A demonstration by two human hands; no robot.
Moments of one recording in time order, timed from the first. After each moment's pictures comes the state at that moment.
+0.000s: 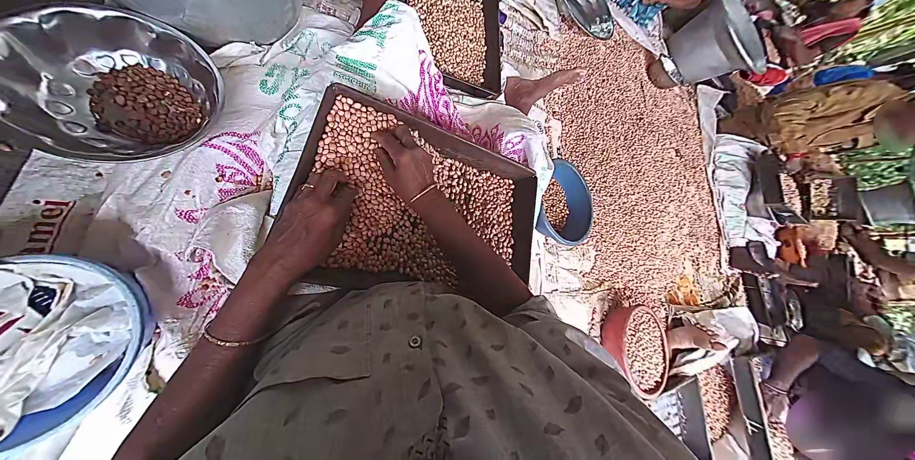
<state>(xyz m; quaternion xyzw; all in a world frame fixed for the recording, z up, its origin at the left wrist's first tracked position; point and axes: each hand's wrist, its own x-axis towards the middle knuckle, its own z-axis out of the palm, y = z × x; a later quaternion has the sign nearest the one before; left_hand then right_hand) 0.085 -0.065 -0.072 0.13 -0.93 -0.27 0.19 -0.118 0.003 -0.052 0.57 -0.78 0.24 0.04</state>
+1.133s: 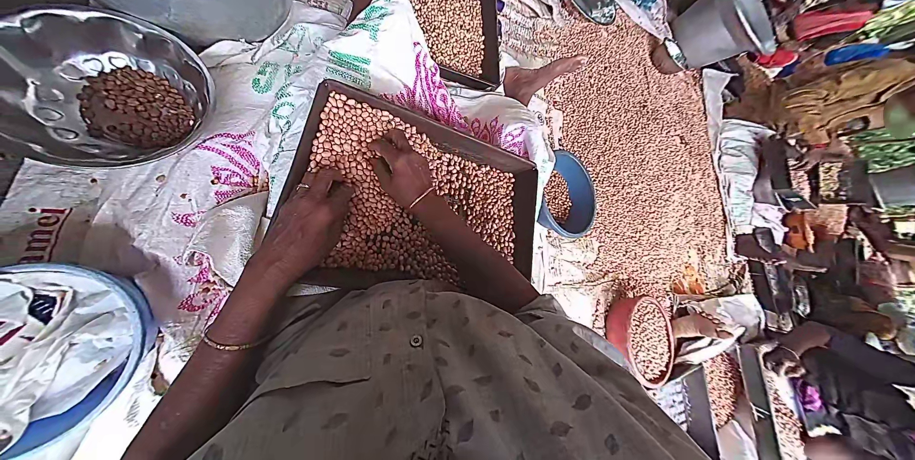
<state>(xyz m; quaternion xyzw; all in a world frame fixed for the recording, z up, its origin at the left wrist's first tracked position) 0.084 -0.068 -0.074 0.13 -0.93 -0.27 0.19 -0.111 0.013 -0.053 0.56 -0.80 0.23 -0.02</state>
